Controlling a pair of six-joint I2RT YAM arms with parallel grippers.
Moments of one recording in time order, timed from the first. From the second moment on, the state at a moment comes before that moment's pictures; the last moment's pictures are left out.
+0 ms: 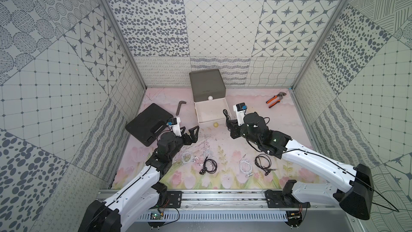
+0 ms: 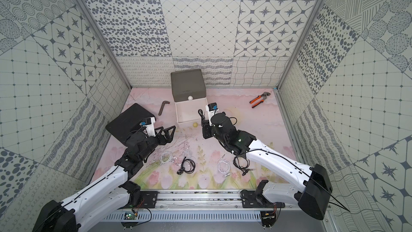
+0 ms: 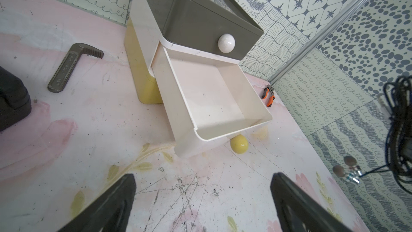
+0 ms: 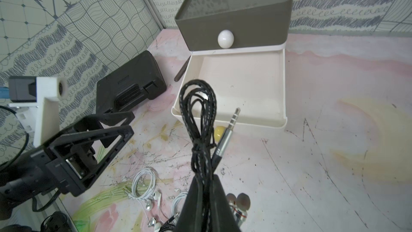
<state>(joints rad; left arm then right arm) -0.35 0.87 0.33 0.31 0.07 -0.50 0.88 1.24 1.03 -0.24 0.19 0.40</state>
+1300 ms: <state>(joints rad) -0.35 0.84 0.32 0.27 -0.02 -0.49 0.80 1.94 1.43 -0.07 0.01 0.39</state>
